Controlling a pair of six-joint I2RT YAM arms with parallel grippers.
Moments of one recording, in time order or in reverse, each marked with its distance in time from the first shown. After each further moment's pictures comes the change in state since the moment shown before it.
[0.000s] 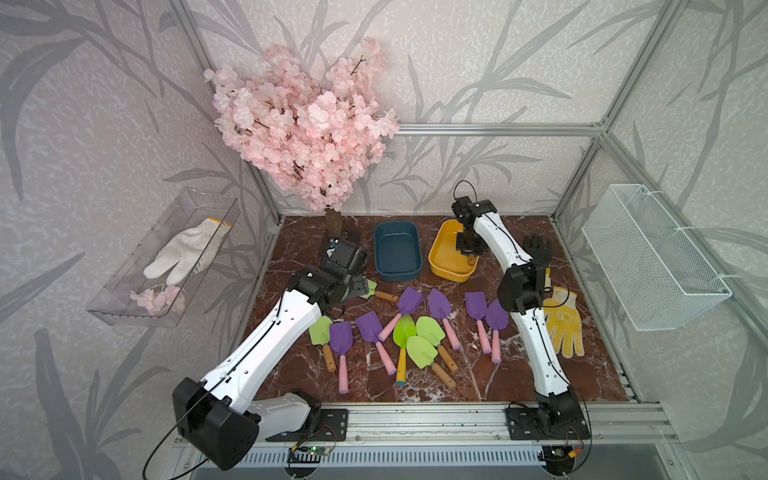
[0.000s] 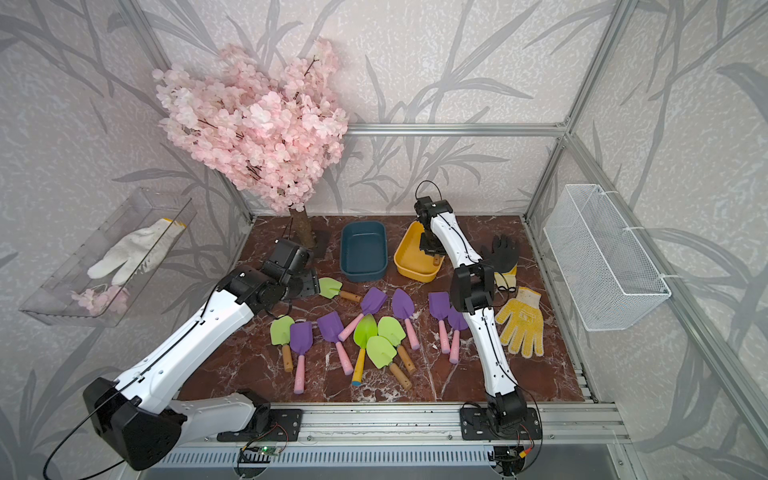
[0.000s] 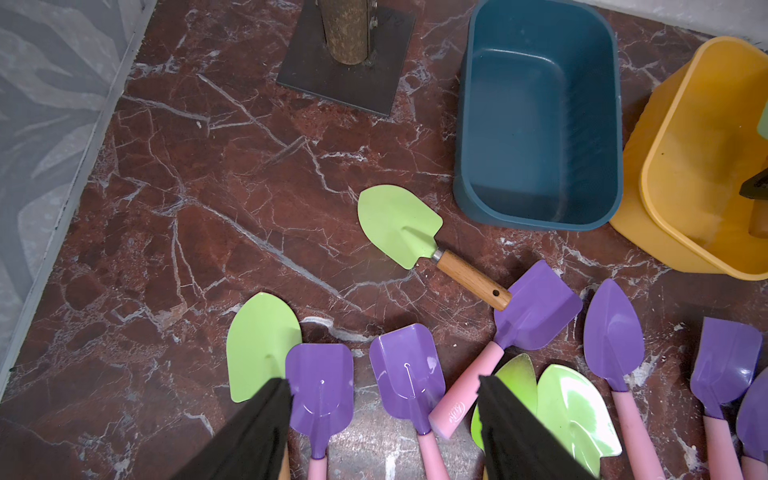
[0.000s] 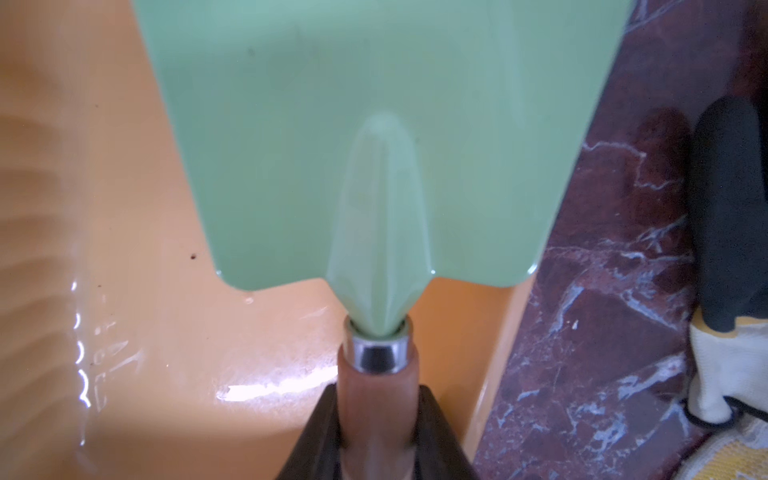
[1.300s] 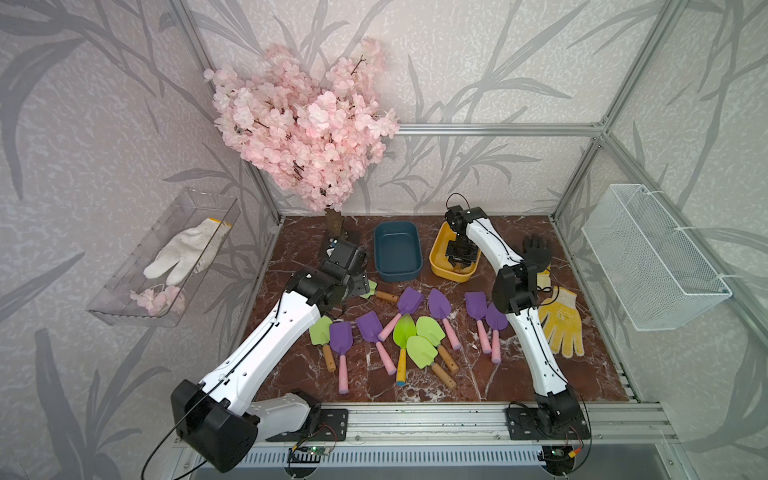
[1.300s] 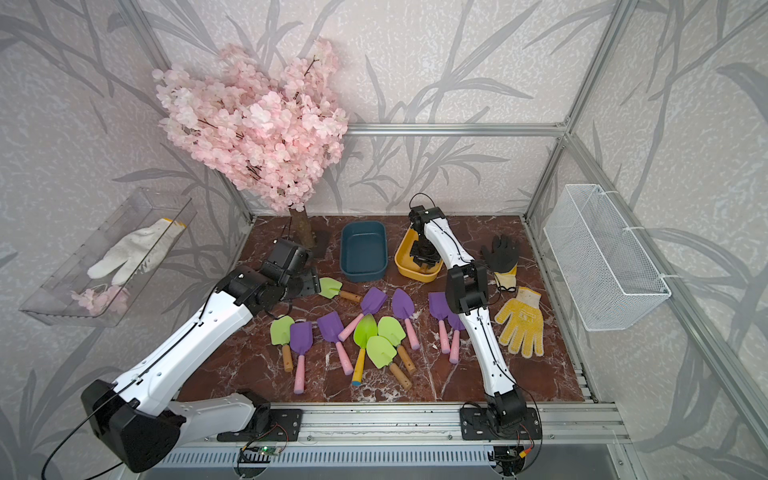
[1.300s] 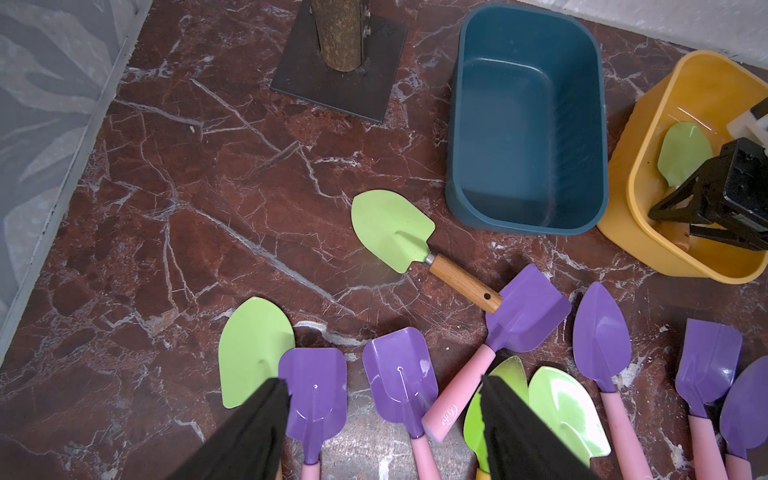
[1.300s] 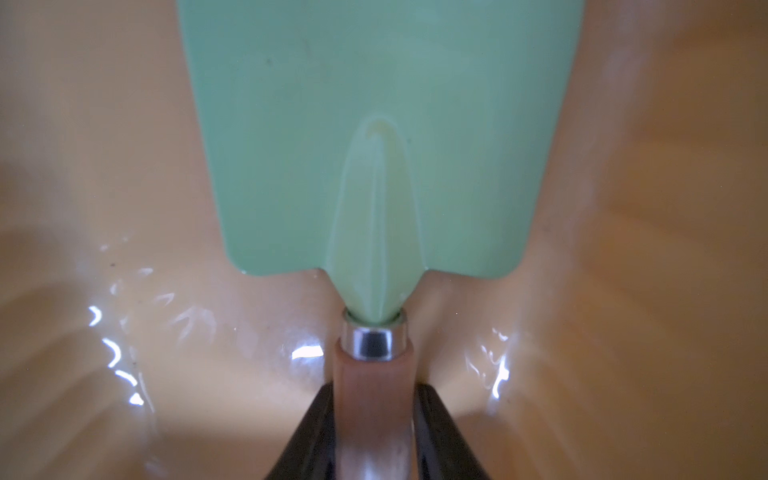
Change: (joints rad) left arm -0.001 -0.012 -0.008 0.018 0.004 -0.001; right arm 0.033 0.067 -0.011 0.001 -0.192 0.175
